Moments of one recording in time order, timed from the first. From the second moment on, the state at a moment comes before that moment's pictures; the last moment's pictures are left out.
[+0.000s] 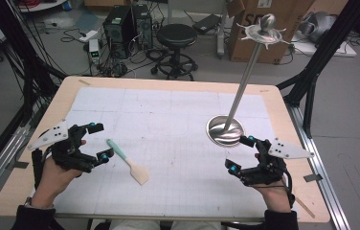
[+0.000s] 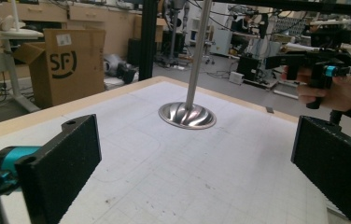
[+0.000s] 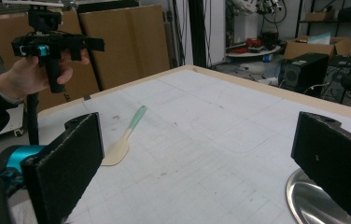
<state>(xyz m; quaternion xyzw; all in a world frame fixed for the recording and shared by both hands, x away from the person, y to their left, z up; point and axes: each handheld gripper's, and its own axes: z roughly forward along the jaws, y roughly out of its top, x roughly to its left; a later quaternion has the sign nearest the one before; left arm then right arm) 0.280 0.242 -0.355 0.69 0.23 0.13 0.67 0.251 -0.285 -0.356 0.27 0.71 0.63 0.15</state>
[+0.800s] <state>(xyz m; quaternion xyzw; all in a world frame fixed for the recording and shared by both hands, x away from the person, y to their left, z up) 0.280 0.242 -0.392 0.73 0.27 0.21 0.60 0.254 -0.288 -0.363 0.28 0.72 0.62 0.14</state>
